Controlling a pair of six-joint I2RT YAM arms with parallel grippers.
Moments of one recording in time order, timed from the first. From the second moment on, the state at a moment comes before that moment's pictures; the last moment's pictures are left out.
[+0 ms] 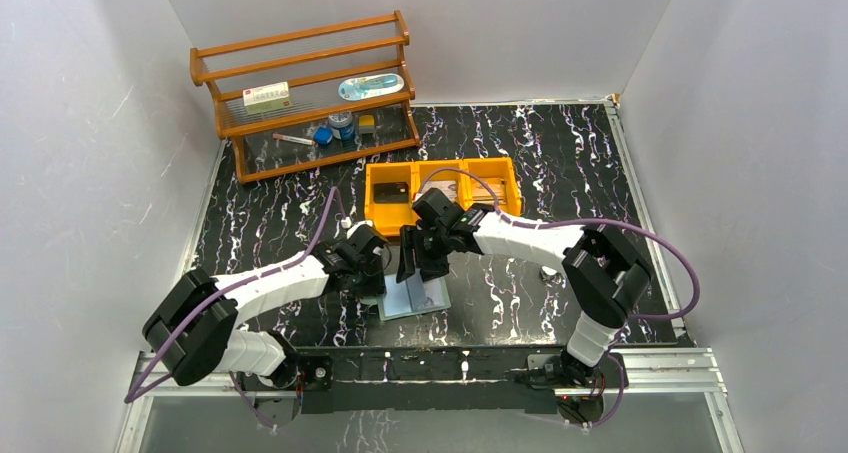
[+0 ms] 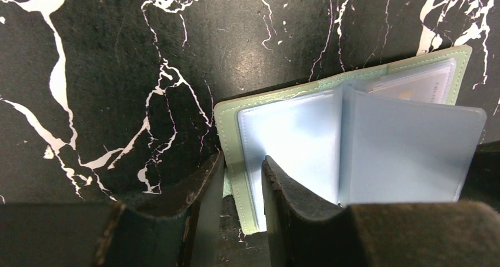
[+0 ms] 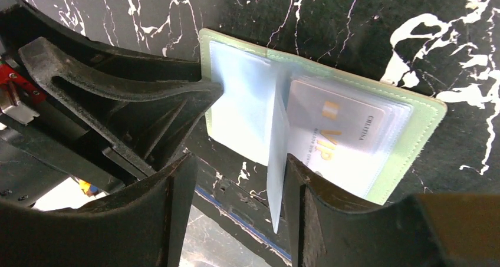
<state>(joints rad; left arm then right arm) -0.78 1.32 0.63 -0.44 -0.10 -0.83 0.91 1.70 1.12 -0.45 -0.32 0.79</state>
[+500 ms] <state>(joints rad) -0.78 1.30 0.63 -0.48 -0.15 -0.87 0.92 1.75 1.11 -0.28 -0.46 0.84</state>
